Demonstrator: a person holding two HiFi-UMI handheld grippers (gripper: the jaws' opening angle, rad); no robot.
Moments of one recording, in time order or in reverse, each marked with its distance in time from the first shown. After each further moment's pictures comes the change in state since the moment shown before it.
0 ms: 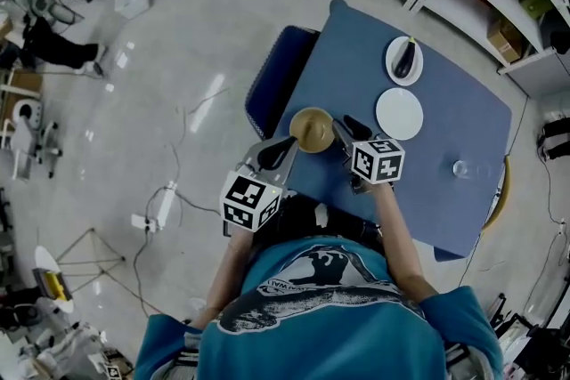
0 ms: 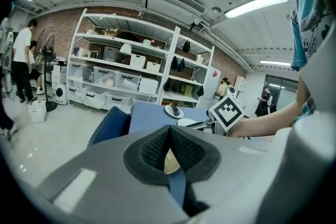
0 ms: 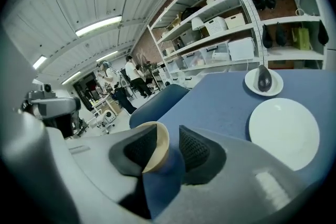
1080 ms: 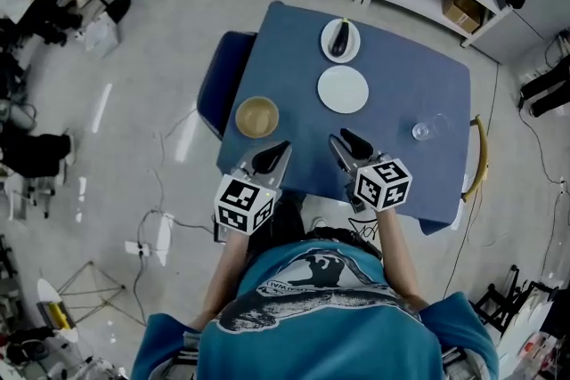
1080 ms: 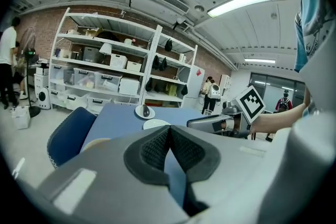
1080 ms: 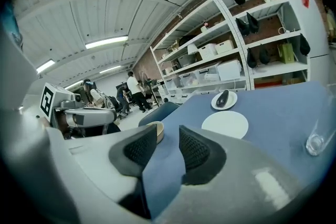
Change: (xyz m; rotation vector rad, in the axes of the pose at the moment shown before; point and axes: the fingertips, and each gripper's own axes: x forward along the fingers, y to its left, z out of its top) left arm 0.029 -0.121 -0.003 0.071 0.000 -0.130; right arm -0.168 -0.018 -0.013 -0.018 -0.203 -0.018
